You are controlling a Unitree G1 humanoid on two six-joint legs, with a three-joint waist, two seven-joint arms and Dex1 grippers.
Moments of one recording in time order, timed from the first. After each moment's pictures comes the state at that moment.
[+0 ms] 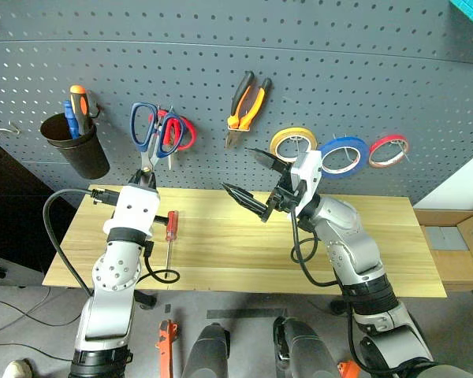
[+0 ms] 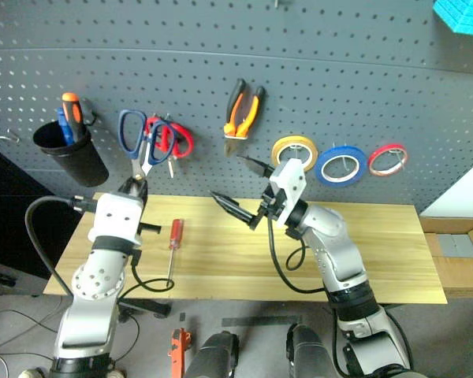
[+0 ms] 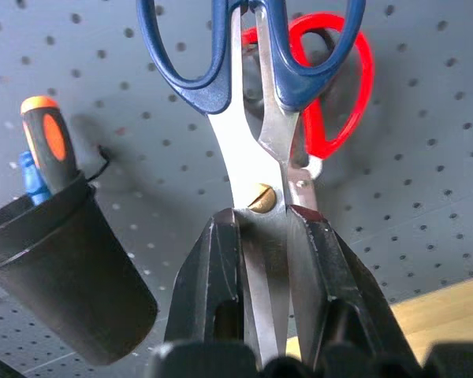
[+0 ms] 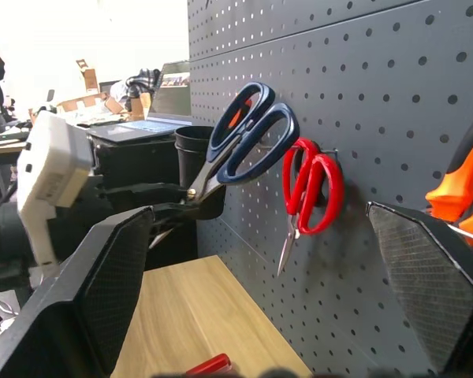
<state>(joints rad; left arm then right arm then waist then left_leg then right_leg) -0.06 0.35 0.14 -0.35 0.22 0.14 -0.06 -0.53 -0.13 0.18 -0.06 0.33 0.12 0.72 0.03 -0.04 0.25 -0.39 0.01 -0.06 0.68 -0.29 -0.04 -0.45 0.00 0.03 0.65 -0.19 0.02</state>
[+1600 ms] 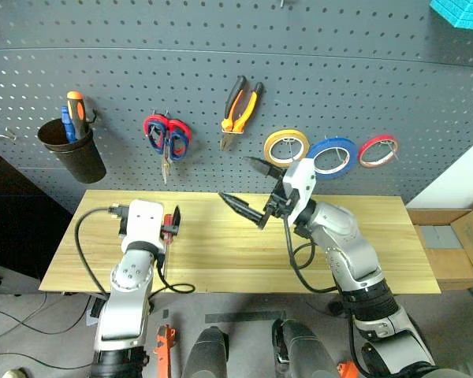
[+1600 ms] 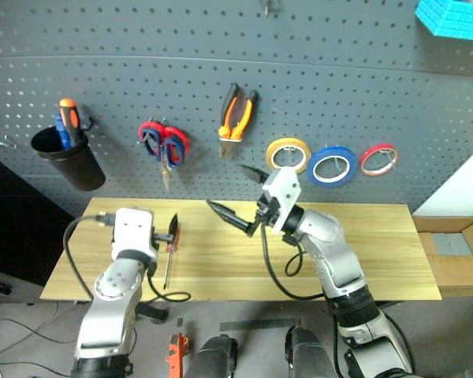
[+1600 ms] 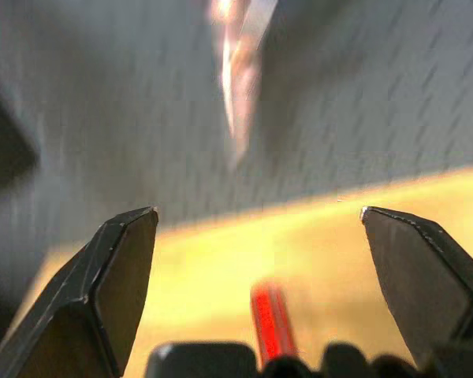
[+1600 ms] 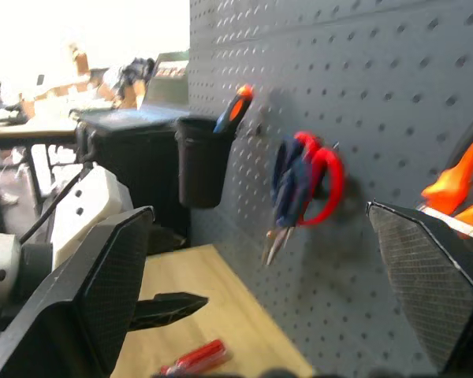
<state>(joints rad) -0.02 0.19 0.18 -0.25 0.09 0.43 -0.06 -0.49 -0.15 0.27 -0.08 0.25 0.13 0.70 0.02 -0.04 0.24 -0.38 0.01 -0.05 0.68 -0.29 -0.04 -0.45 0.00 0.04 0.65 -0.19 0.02</state>
